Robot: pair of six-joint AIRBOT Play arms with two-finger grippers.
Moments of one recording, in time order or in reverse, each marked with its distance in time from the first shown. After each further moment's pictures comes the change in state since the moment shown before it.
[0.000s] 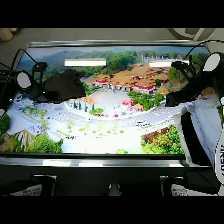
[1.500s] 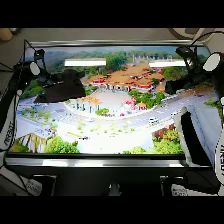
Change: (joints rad) left arm 0.087 -0.437 0.407 -0.053 0.204 -0.159; right arm 0.000 0.000 0.000 0.006 -0.336 -0.003
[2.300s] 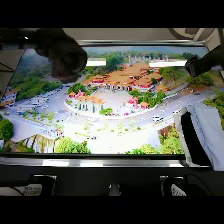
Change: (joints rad) left arm -0.071 0.286 0.295 -0.296 0.000 0.249; right arm 0.000 0.293 0.079 -0.051 -0.160 -0.125
